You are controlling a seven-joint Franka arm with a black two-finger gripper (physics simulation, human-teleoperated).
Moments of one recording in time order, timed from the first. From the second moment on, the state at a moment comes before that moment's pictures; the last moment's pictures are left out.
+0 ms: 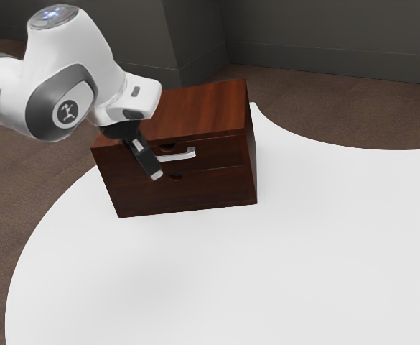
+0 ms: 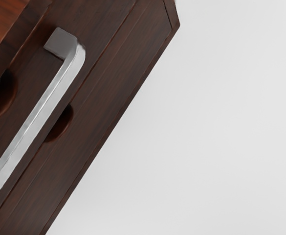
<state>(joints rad) -0.12 -0.10 0.23 -1.77 0.16 2.03 0.51</state>
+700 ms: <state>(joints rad) -0.07 0.08 0.26 -1.68 0.16 2.21 0.92</state>
